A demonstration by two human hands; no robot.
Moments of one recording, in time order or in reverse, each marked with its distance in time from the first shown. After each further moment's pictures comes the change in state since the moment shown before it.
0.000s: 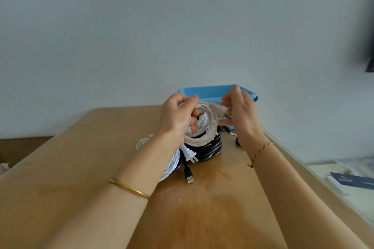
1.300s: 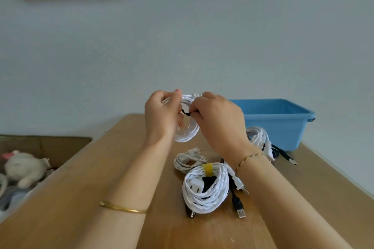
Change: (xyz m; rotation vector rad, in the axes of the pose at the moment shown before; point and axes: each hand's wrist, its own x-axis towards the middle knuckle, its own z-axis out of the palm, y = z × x) left_hand 0.044 0.019 -0.103 0.106 0.362 0.236; right_hand -0.012 -0.024 0.130 -1.026 -0.185 -0.837
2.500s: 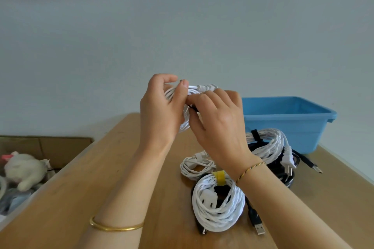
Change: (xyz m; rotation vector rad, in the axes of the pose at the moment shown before) left_hand 0.023 -0.012 -0.015 0.251 -0.008 0.397; right_hand 0.007 -0.005 0.048 0.153 0.501 -0.168
